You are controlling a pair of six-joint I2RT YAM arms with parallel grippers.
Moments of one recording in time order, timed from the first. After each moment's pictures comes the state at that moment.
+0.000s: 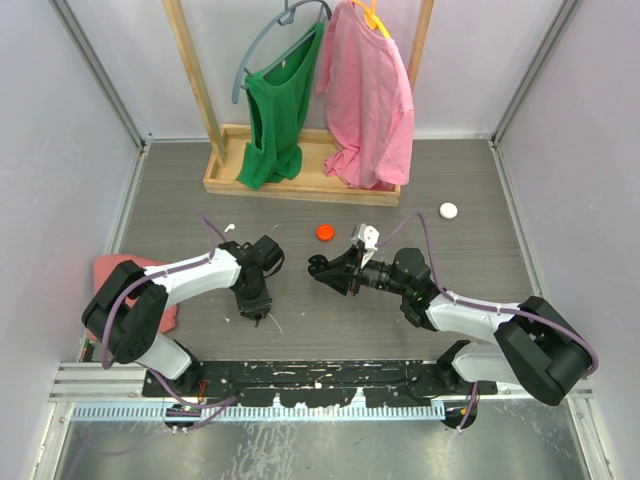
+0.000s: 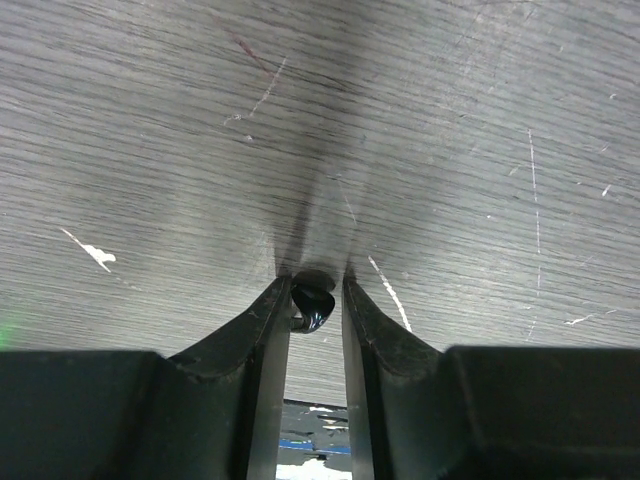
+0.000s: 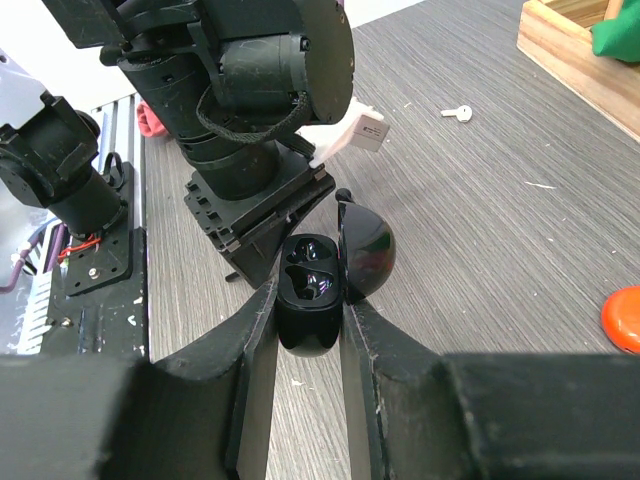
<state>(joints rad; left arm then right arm) -0.70 1.52 0.82 -0.80 -0.09 -0.98 0.69 1.23 0.34 0.91 -0.58 0.21</state>
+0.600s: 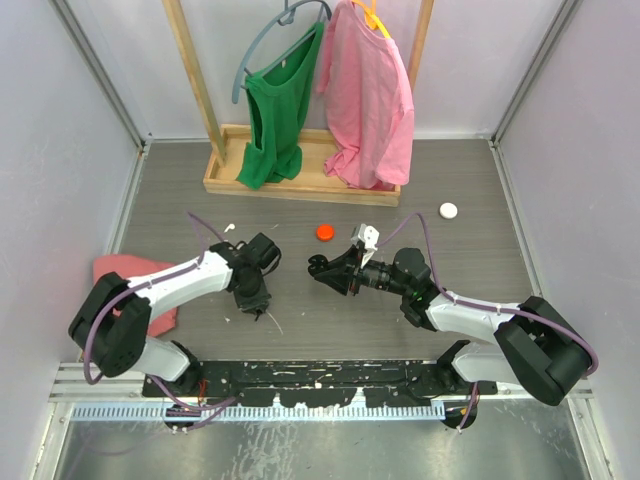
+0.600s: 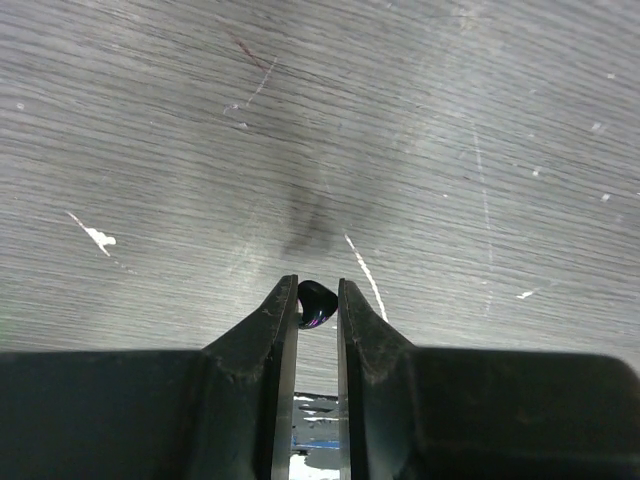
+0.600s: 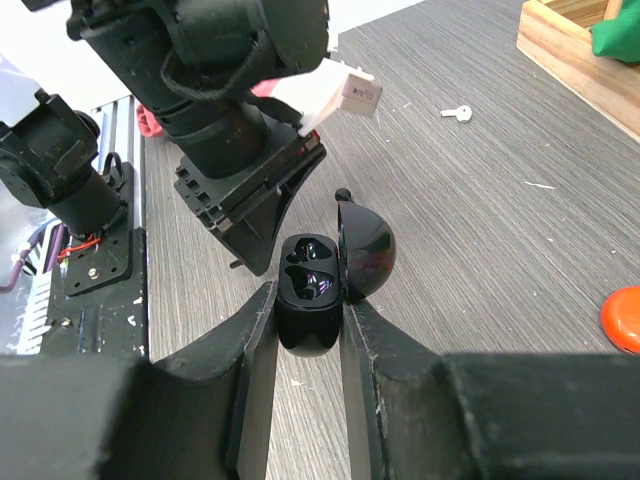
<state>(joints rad) -0.70 1.45 0.82 -0.80 -0.10 -1.01 0.69 1.23 0.34 0.91 -0.58 0.21</state>
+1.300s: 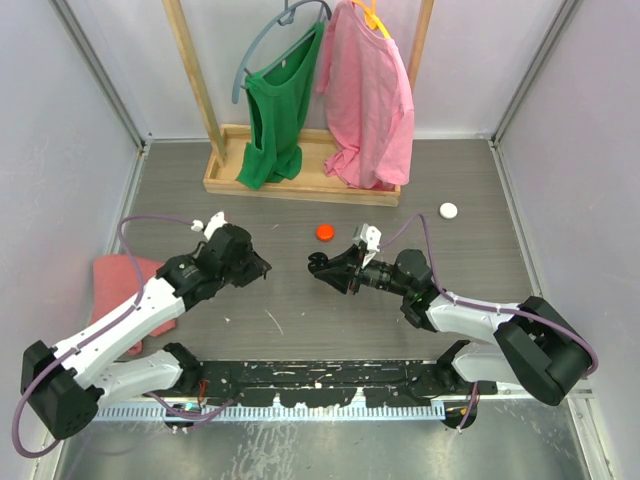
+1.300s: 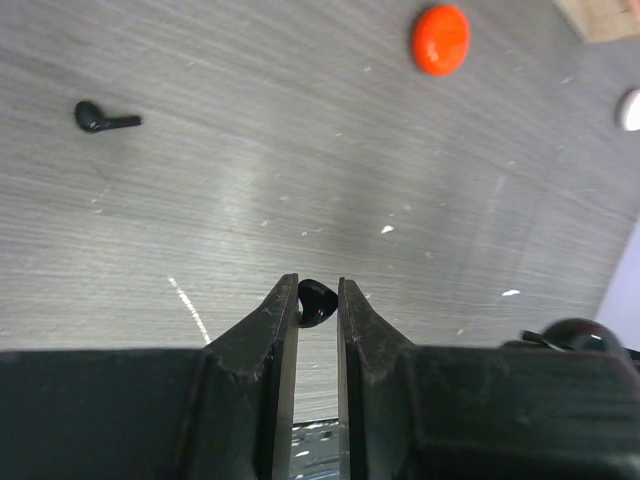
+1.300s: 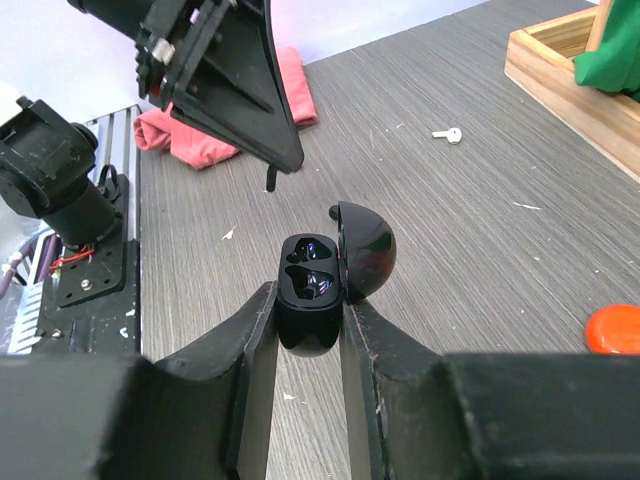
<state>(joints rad) -0.70 1.03 0.82 -0.64 -0.23 -1.11 0.69 1.23 0.33 0.96 -0.56 0.20</state>
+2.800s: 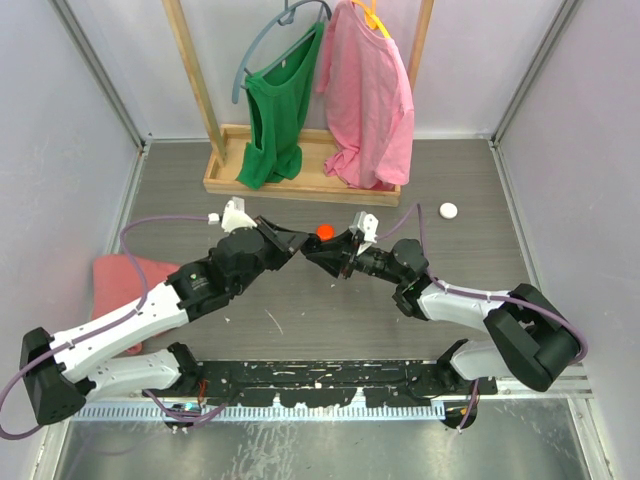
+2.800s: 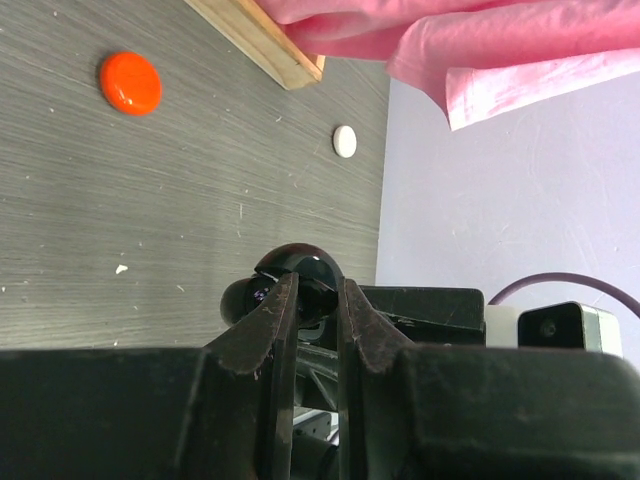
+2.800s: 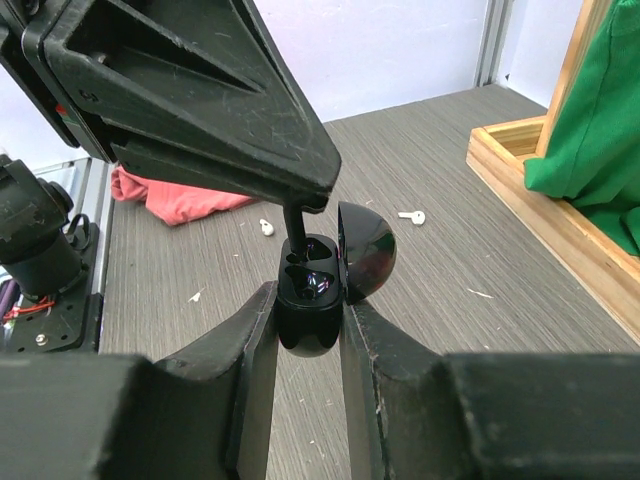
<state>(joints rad) -0.94 1.02 0.86 -0.21 -0.41 -1.29 0.69 1.32 0.44 1.07 -0.55 0.15</state>
